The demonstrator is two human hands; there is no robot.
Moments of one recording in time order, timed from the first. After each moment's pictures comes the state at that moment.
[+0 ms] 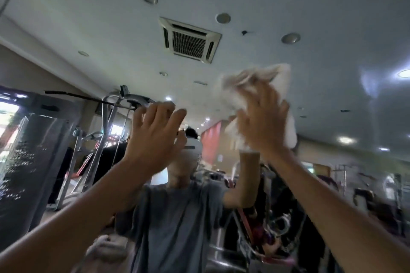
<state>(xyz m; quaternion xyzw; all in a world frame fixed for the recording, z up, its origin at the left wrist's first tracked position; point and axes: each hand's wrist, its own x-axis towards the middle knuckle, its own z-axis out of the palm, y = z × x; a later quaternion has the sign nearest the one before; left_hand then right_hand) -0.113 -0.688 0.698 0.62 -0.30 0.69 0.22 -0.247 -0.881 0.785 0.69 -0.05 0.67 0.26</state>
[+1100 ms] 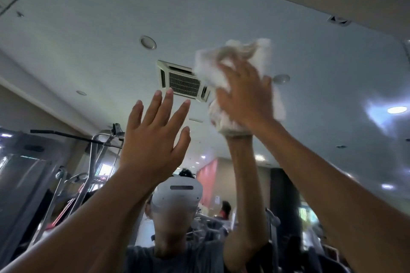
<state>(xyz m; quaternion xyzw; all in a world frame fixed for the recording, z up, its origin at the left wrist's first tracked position) -0.093 -0.706 0.782 0.61 -0.27 0.70 0.26 -0.210 -0.843 0.912 0.68 -0.02 0.68 0.27</state>
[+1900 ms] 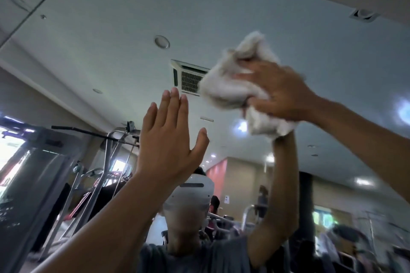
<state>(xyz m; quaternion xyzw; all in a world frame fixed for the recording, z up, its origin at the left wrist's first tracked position) -0.095 -0.702 0.778 0.63 -0.23 0.67 0.30 -0.244 -0.870 0.952 0.74 0.20 0.51 0.40</state>
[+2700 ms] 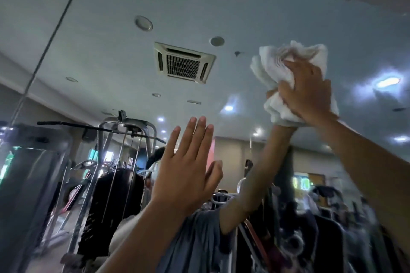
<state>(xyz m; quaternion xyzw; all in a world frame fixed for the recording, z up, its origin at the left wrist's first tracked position) -0.050 -0.637 0.708 0.58 -0.36 0.70 0.20 -0.215 -0.843 0.905 0.66 -0.18 0.71 0.20</state>
